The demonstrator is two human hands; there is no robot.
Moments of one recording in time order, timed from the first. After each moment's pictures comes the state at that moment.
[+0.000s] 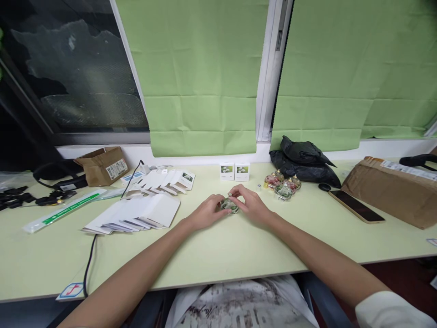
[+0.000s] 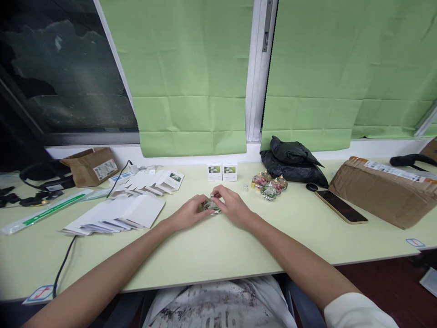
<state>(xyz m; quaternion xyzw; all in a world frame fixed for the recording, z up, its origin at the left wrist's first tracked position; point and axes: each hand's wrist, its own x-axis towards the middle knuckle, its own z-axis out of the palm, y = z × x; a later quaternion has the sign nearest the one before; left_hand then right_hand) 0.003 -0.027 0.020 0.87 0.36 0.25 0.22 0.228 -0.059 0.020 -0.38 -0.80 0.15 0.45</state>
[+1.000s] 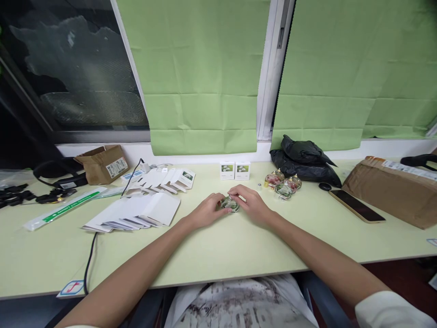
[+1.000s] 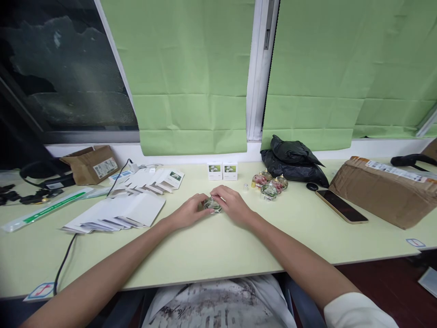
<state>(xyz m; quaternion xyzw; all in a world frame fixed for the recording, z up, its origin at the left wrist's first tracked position) 0.002 -0.027 0.021 0.87 0.36 0.25 0.22 0.230 -0.055 0.020 -0.33 -0.82 0.11 0.45</state>
